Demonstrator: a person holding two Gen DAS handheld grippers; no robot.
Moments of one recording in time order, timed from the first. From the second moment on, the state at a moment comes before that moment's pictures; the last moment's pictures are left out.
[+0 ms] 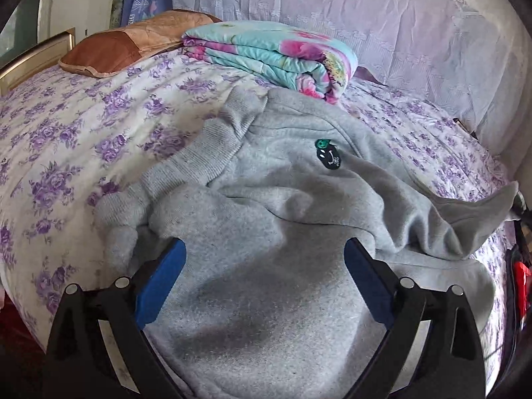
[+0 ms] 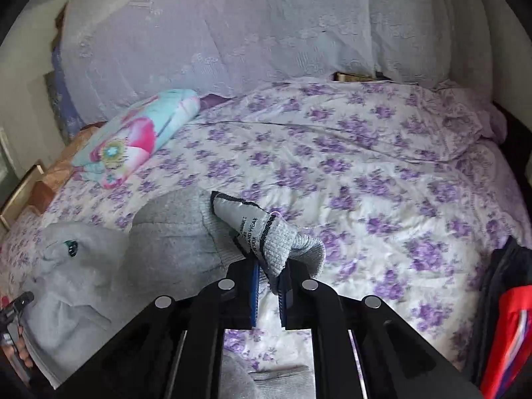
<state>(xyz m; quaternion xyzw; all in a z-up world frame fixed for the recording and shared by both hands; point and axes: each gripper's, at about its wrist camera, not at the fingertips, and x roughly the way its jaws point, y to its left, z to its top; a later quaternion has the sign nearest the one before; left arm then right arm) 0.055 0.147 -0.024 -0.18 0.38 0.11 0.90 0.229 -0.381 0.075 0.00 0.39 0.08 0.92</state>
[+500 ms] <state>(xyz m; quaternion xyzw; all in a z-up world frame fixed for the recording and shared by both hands) -0.036 0.173 0.029 -0.21 0.31 0.09 0.92 0.170 -0.438 -0.013 0.05 0.53 0.00 0.85</state>
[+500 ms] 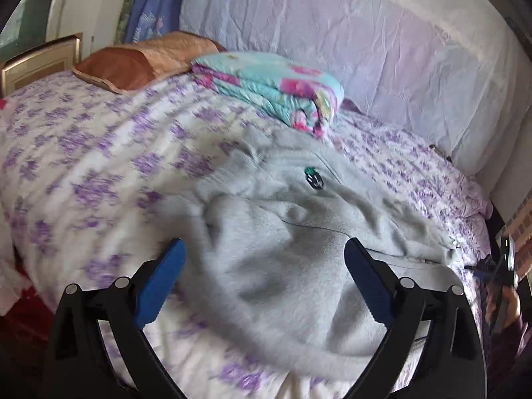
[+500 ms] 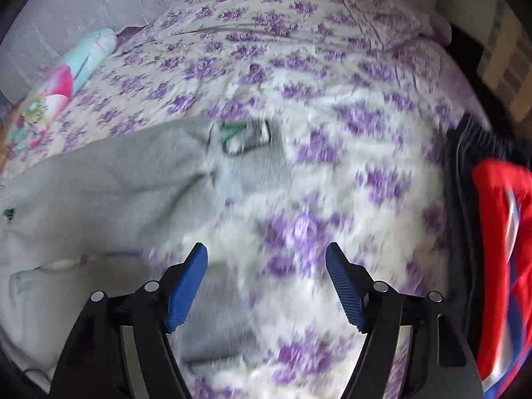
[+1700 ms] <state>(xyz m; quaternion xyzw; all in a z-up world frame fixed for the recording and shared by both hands) -0.035 0.180 -0.004 -0.25 0.32 0.08 0.91 -0.056 -0.505 0.013 0.14 0.41 0.02 0.90</state>
